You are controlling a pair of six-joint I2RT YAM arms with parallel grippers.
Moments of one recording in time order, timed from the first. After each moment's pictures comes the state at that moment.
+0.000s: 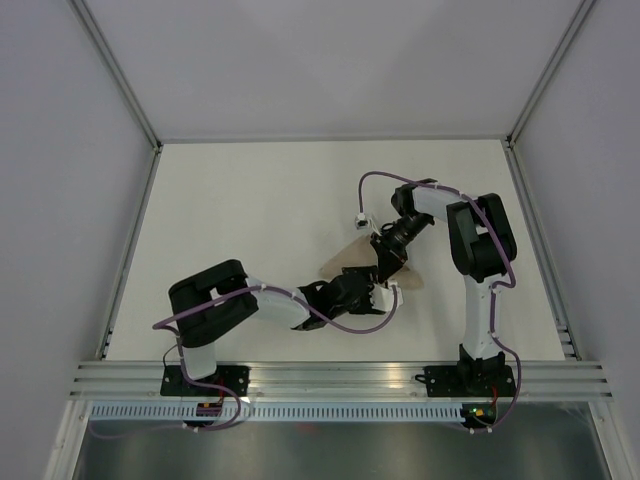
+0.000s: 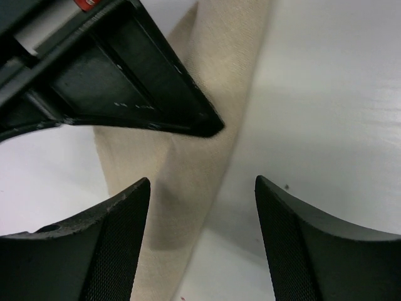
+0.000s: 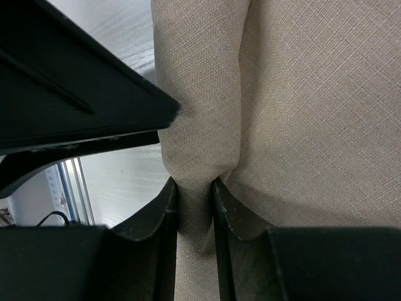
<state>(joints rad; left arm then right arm) -1.15 1.82 0.81 0.48 -0.22 0.60 0.28 2.16 1.45 -1.18 -0.80 -1.02</state>
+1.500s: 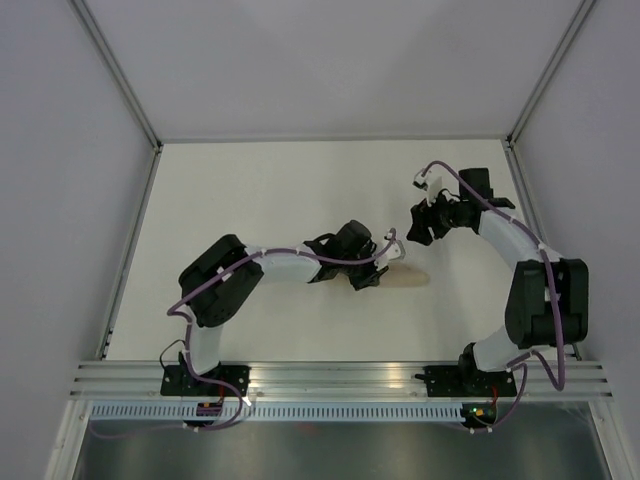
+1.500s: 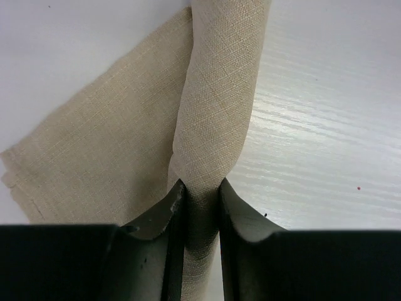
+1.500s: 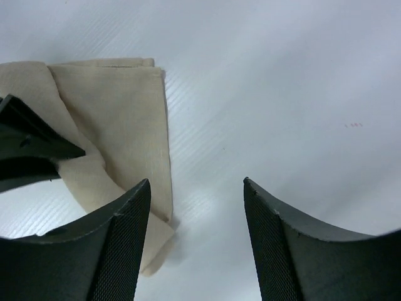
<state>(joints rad) -0.95 1.93 1.12 0.08 0.28 0.29 0.05 1.63 1.11 -0.53 -0.65 -0.55</state>
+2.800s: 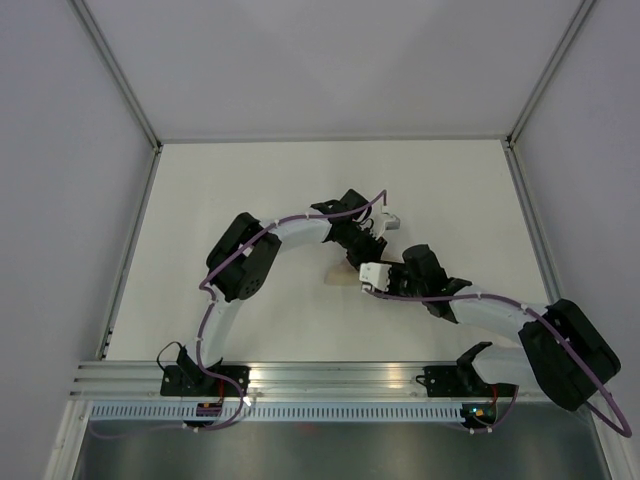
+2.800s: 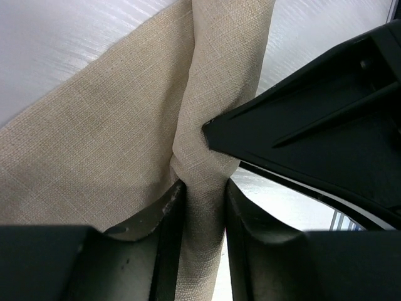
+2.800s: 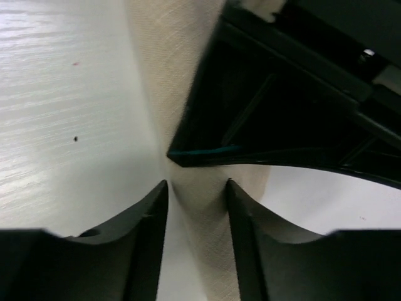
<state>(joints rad) -0.77 2.23 1.59 -0.45 0.74 0.11 0.58 1.24 0.39 0.10 -0.22 -0.90</state>
